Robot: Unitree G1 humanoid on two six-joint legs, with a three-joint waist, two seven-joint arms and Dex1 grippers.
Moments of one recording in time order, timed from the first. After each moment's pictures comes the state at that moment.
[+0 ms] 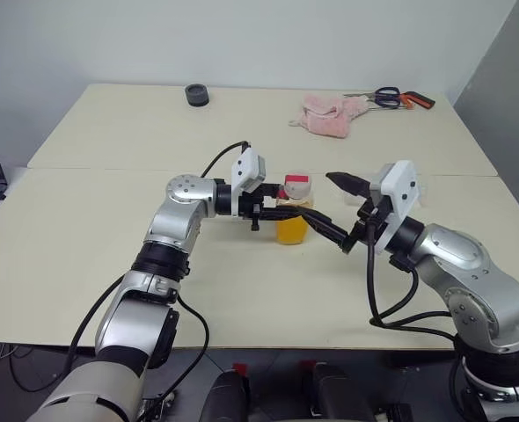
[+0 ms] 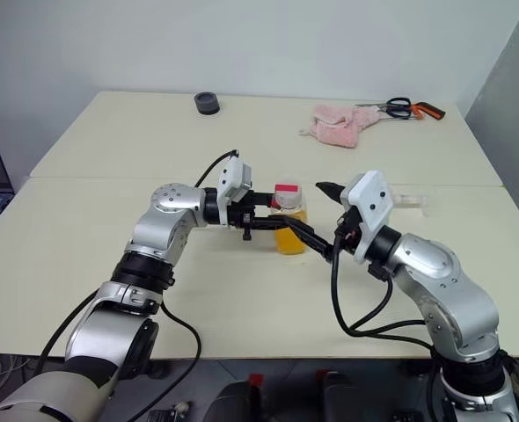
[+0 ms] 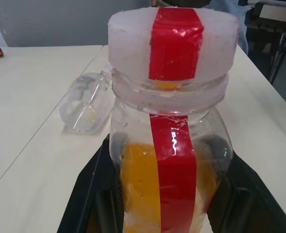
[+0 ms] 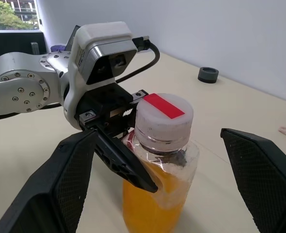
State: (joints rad) left arm -0.88 0.36 -0.14 0.52 -0.25 0.10 -1.32; right arm -0.38 -0.46 0.02 -0.62 0.50 0.70 0.50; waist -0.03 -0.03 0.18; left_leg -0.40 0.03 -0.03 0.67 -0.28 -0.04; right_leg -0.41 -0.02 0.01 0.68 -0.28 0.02
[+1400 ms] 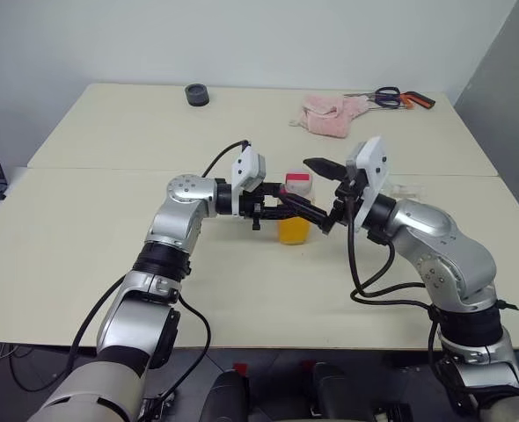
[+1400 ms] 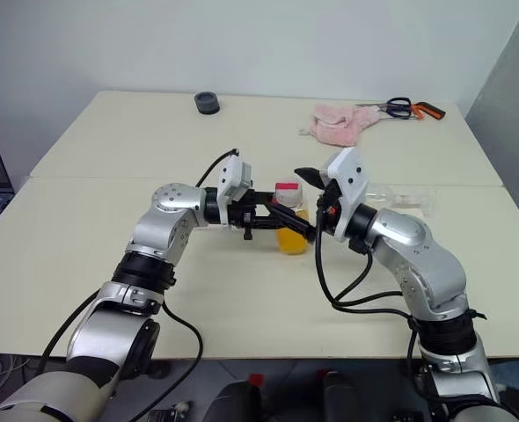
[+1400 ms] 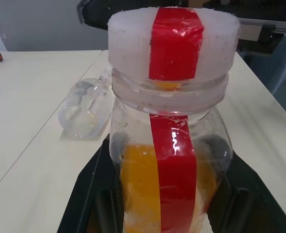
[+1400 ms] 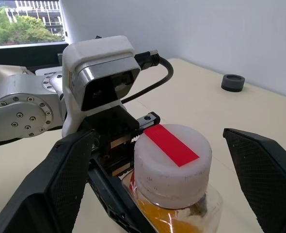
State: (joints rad) left arm -0.88 0.35 -0.13 0.51 -0.26 0.11 -1.32; right arm -0.56 -0.38 0.09 -0.39 0.49 0.66 0.57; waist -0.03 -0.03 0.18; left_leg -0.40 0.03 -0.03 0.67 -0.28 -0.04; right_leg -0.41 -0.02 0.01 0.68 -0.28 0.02
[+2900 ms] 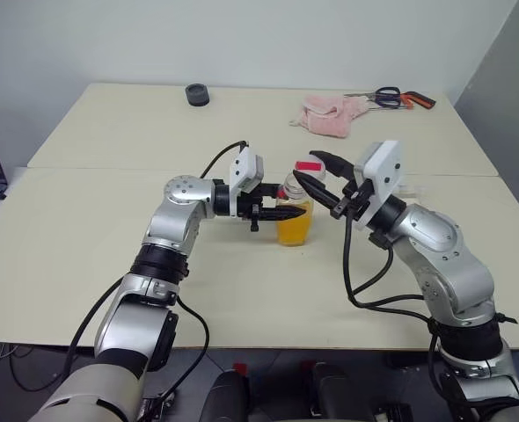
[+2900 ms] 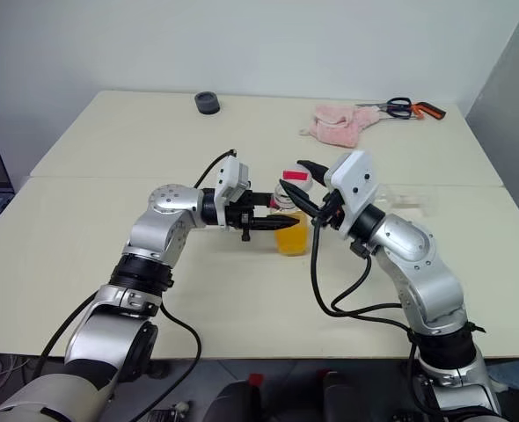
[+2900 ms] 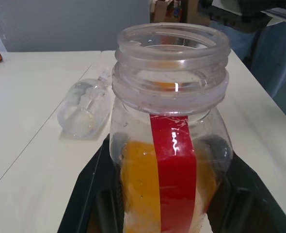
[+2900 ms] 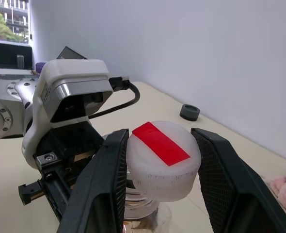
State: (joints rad) left arm -0.86 0.35 -0.12 0.47 -0.26 0.13 -1.32; right arm -0.47 -0.38 0.07 -0.47 0.37 0.48 0.50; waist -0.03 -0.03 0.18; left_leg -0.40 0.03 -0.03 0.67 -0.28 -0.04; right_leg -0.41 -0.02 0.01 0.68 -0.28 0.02
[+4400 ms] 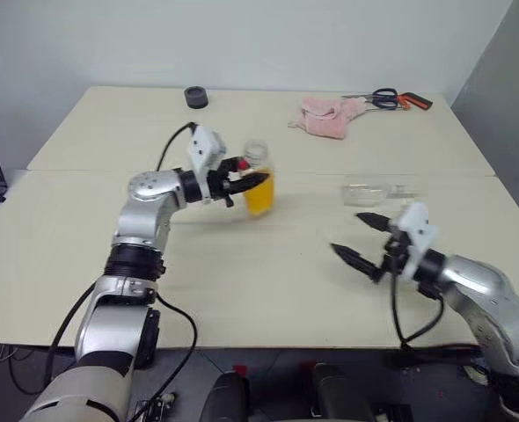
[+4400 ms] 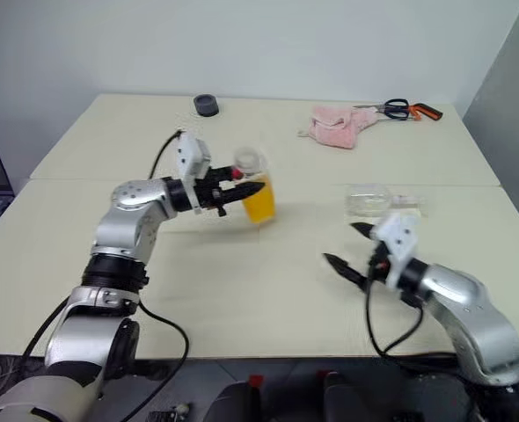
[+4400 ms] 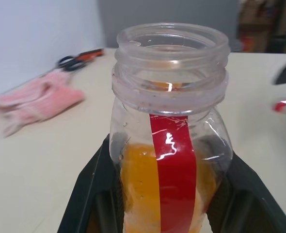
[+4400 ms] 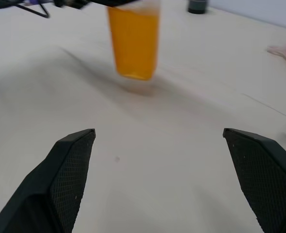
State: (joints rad) left arm -0.82 0.47 0.03 0.52 -0.23 0.12 -1.00; right arm -0.24 -0.58 0.06 -0.48 0.44 0.57 0.63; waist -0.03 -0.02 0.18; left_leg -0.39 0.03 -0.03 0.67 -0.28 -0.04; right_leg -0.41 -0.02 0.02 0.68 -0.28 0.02
